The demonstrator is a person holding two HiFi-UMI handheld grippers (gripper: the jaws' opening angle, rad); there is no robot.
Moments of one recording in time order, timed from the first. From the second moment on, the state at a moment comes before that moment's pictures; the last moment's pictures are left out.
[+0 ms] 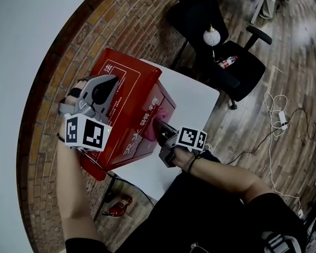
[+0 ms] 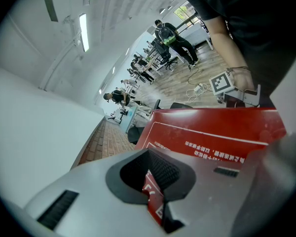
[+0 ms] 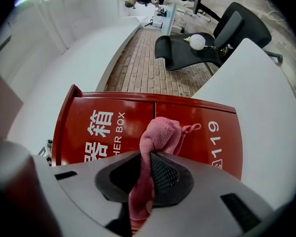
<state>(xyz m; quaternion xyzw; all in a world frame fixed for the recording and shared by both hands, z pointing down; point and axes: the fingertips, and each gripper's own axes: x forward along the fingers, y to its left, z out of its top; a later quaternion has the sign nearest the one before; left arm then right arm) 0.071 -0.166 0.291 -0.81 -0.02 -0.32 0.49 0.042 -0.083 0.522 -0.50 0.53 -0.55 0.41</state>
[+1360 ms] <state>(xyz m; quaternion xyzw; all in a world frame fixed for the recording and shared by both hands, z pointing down) 0.071 -0.167 0.293 -0.81 -0.03 -0.32 0.50 0.042 -0.078 0.367 -0.45 0.61 -0.46 0.47</state>
